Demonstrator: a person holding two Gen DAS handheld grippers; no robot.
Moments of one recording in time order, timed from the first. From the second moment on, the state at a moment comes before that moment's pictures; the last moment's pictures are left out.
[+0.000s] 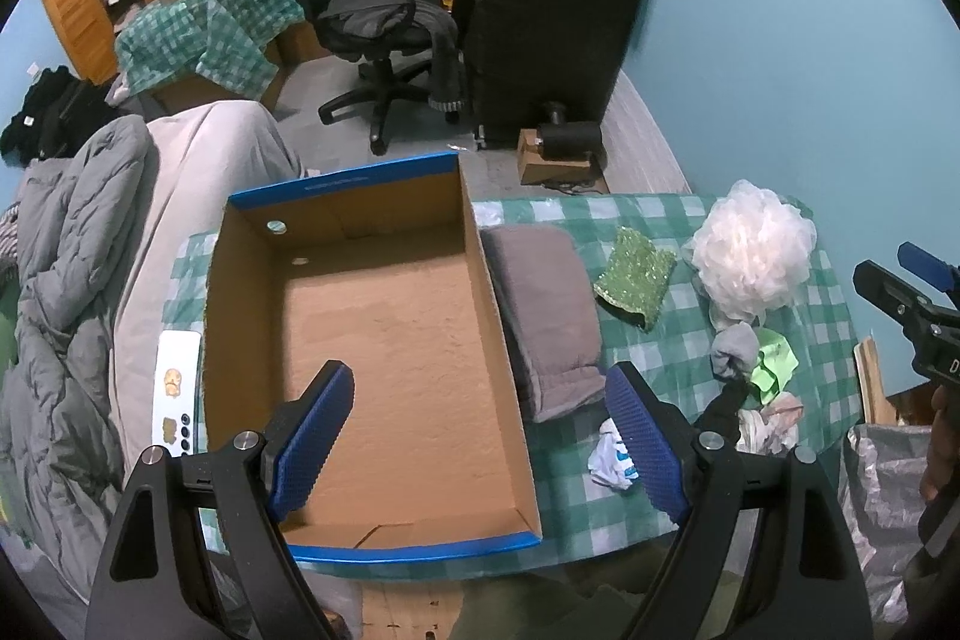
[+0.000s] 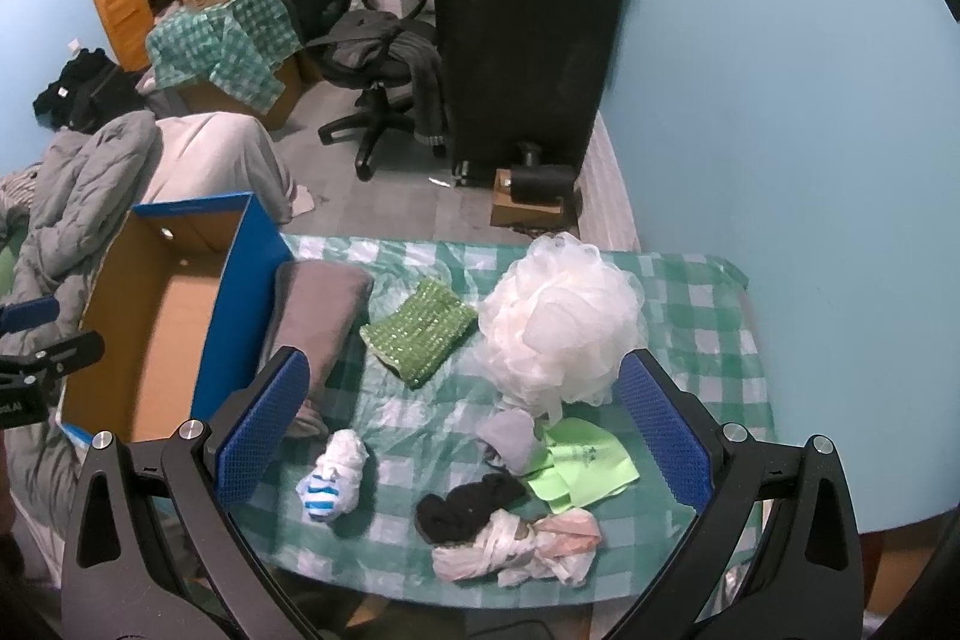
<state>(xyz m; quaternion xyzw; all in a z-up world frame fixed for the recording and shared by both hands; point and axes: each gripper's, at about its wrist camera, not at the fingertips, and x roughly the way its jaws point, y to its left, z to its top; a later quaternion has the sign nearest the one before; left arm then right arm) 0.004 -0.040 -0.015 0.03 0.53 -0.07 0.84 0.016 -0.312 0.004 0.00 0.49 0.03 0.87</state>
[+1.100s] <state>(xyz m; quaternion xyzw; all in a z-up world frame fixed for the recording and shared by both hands) -0.001 -0.125 -0.096 0.10 0.59 -0.15 0.79 -0.037 -0.400 -0.082 0.07 0.57 -0.02 0.82</state>
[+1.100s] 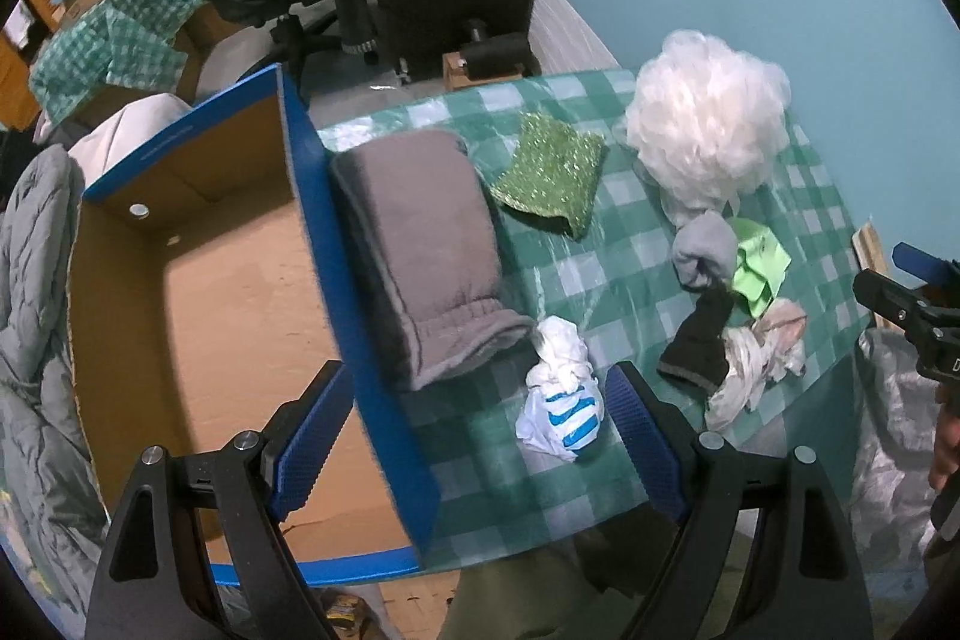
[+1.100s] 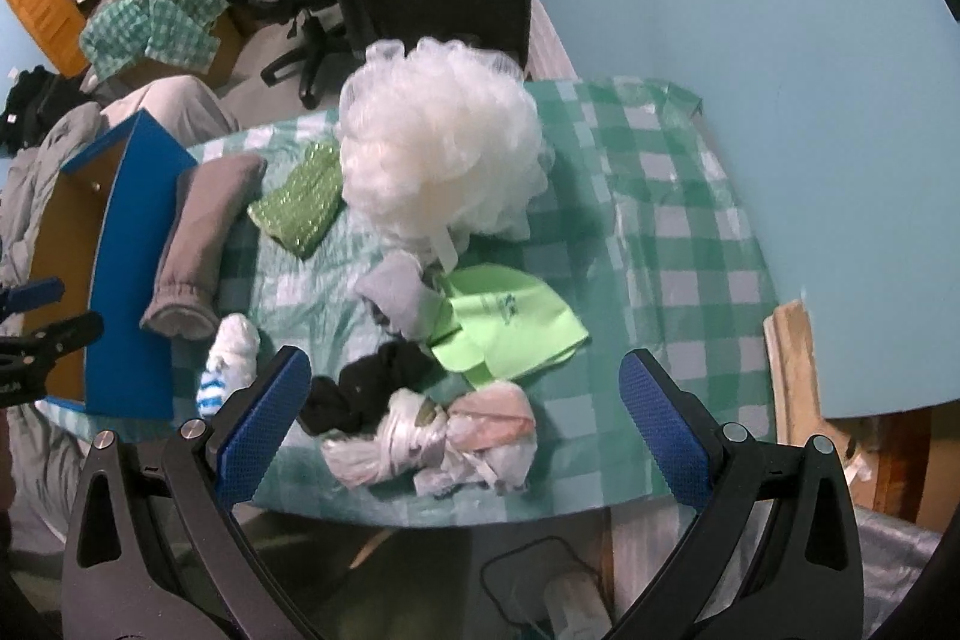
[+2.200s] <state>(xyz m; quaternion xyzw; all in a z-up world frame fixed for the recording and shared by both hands) -0.020 -0.187 -0.185 0.21 0.62 -0.11 0.74 -0.048 -0.381 -0.203 0.04 0.67 0.04 0.74</state>
